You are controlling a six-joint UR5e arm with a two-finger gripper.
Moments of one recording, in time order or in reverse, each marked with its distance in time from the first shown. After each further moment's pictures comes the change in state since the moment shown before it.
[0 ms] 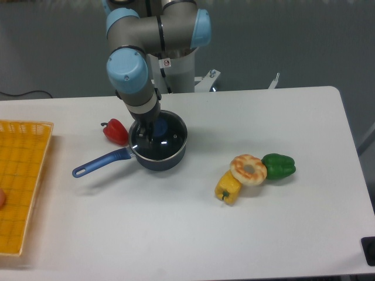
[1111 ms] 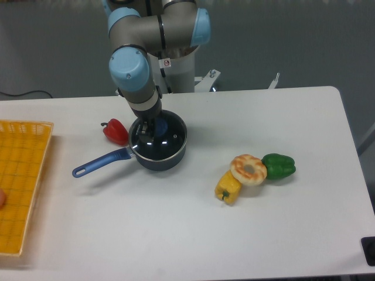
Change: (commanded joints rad) arm 0.014 0.017 -0.026 -0.002 0.006 -0.025
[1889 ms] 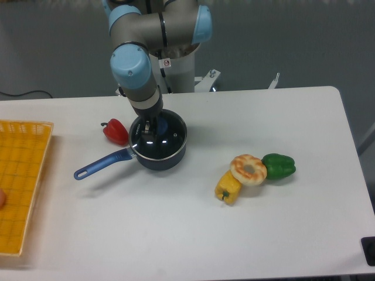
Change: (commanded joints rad) arm -0.003 -0.002 0.003 0.000 0.000 -0.058
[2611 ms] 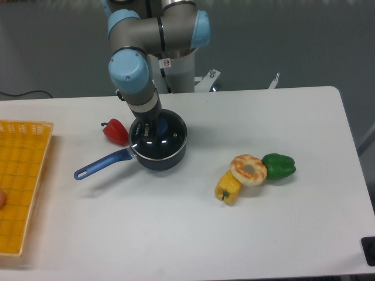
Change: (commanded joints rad) arm -0.009 -0.023 0.012 0.005 0.006 -0.040
